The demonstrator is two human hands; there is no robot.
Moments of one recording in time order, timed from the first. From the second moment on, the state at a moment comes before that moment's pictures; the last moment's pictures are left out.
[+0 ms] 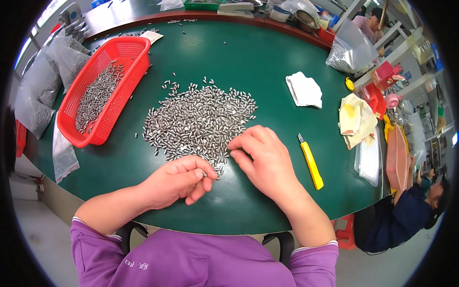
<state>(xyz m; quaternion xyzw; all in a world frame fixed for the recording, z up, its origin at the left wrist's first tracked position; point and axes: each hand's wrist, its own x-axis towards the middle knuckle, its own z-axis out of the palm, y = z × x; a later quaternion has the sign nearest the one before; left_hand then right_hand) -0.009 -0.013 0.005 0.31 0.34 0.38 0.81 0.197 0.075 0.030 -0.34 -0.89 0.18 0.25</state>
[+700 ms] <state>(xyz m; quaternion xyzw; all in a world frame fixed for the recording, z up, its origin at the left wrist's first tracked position) -0.010 -0.011 0.006 0.29 0.32 0.40 0.81 0.190 0.063 0.026 -0.20 -0.90 0.26 0.29</state>
